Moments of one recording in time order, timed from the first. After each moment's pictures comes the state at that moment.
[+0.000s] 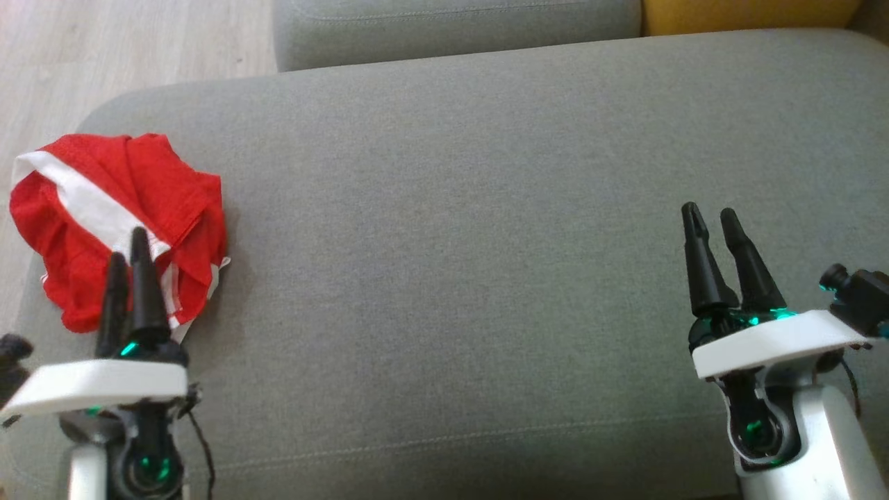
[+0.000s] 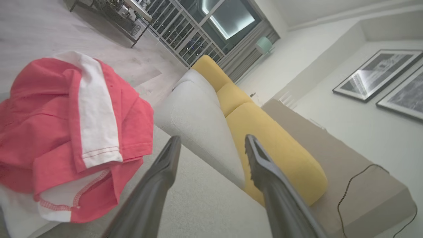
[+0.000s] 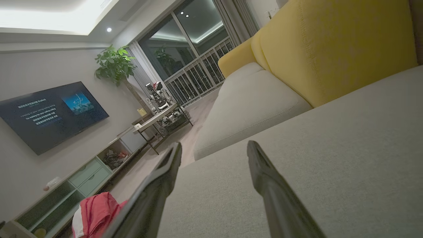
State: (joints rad) left arm -0.03 0.03 0.09 -0.05 -0.86 -0.05 -0.06; right arm -0.13 -0.04 -0.02 0.07 0.63 0.13 -0.07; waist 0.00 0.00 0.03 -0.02
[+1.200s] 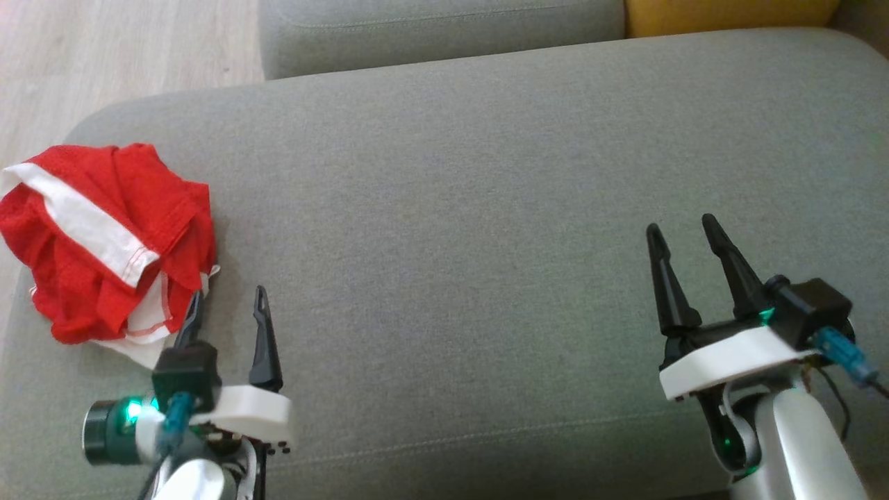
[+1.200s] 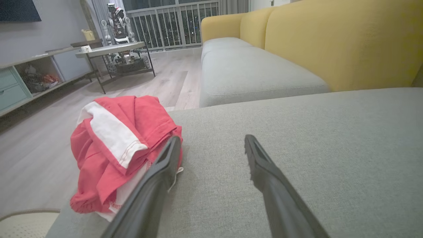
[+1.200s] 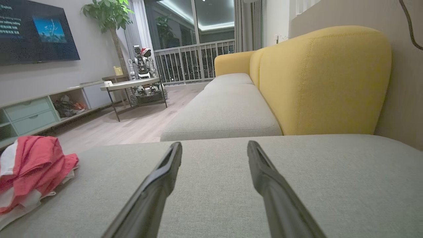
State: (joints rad) left arm -0.05 0.33 -0.48 0.03 -0.33 0.47 -0.17; right arm -0.13 -0.04 0.02 0.11 0.20 0.13 -0.16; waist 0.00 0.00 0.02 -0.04
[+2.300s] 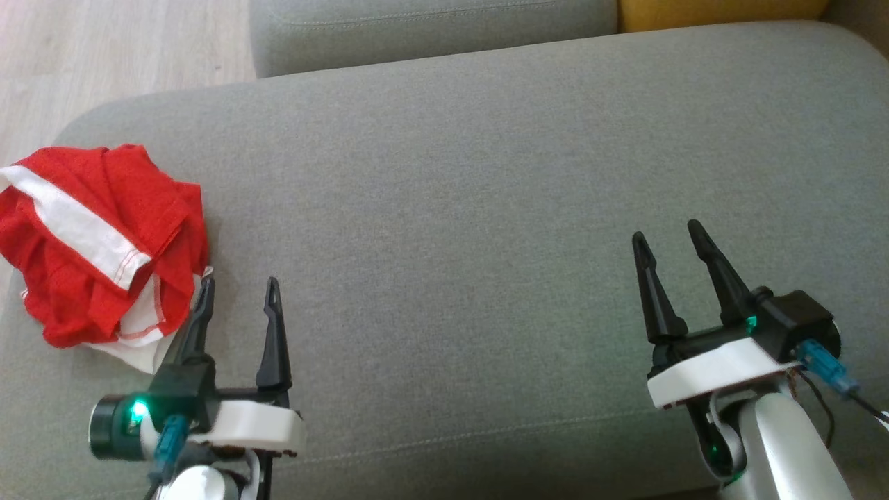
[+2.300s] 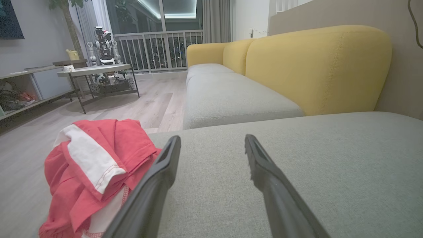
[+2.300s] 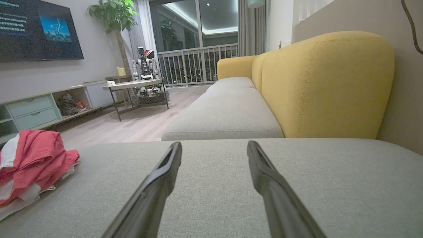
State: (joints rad) left arm 0.01 0.21 -0.34 -0.01 -0.20 0.29 -0.25; right arm -0.13 -0.04 0.05 0.16 0.14 0.13 -0.25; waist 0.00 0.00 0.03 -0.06
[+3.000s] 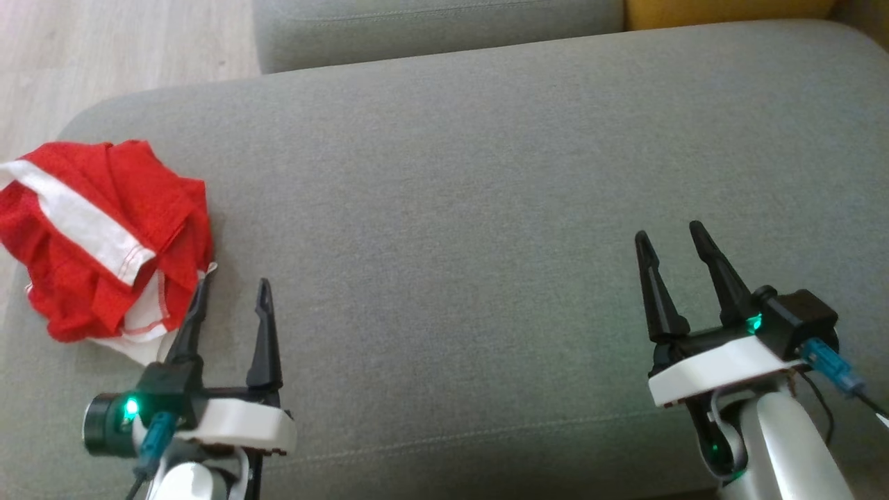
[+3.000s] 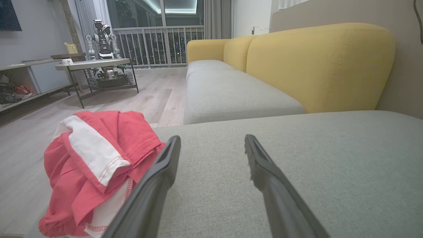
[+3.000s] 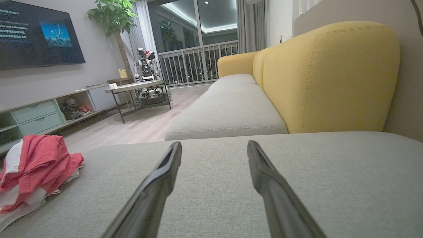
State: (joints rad) left arm 0.02 0.10 -0.17 0.06 -0.10 0.11 -0.25; right arm -0.14 -0.04 0.05 0.18 0.19 0.13 -0.25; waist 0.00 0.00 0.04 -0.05
